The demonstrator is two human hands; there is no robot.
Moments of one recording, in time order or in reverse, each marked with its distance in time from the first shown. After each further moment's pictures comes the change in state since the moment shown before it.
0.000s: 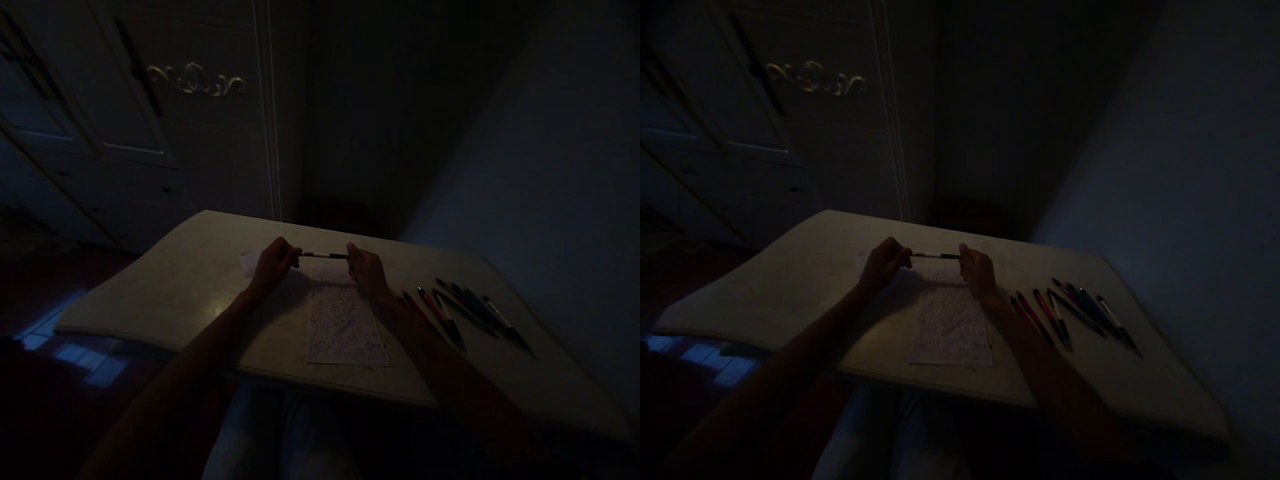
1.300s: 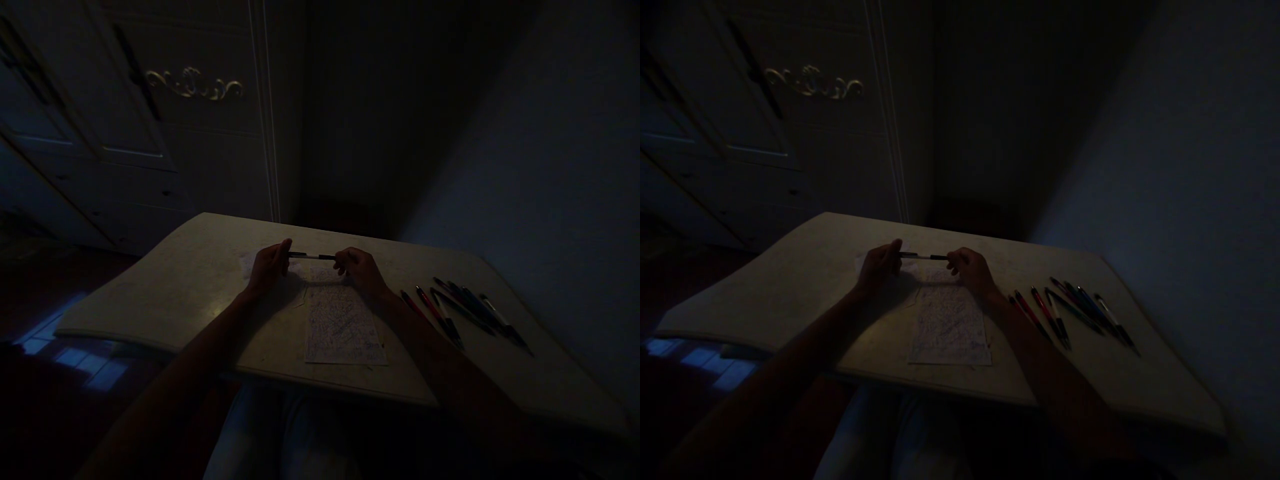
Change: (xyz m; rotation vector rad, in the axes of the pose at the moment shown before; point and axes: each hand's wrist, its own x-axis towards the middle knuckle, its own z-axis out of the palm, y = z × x) left_hand -0.001 0.010 0.001 -0.049 0.072 -0.160; right_hand 0.007 0.007 -0.004 0.021 -0.187 -0.089
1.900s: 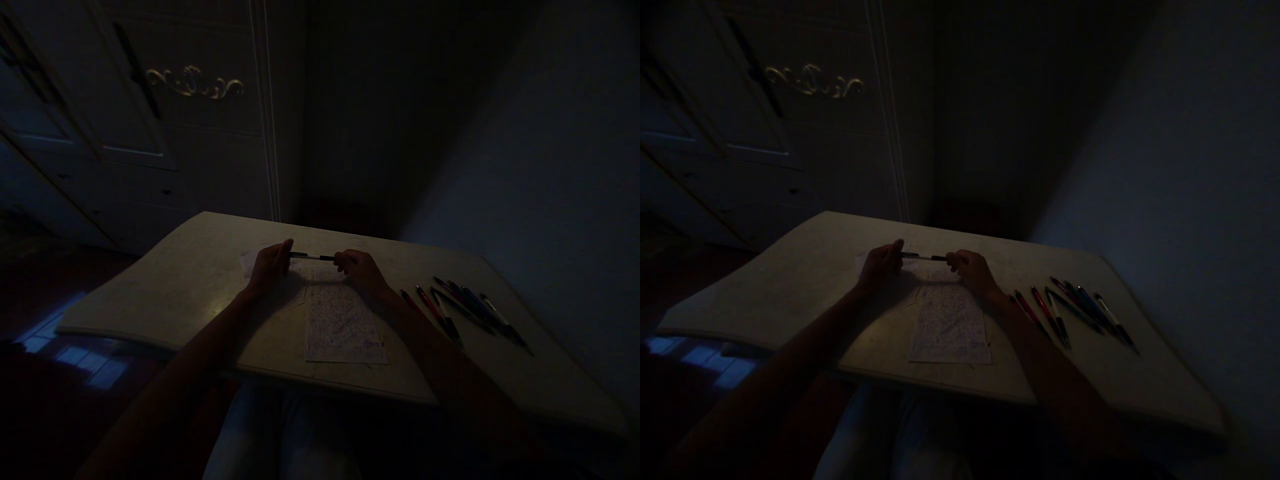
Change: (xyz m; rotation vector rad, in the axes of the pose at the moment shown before) left_hand 0.001 -0.005 0.000 0.014 -0.030 -0.001; right_hand 0.003 0.004 -0.004 -0.120 -0.044 -0.053
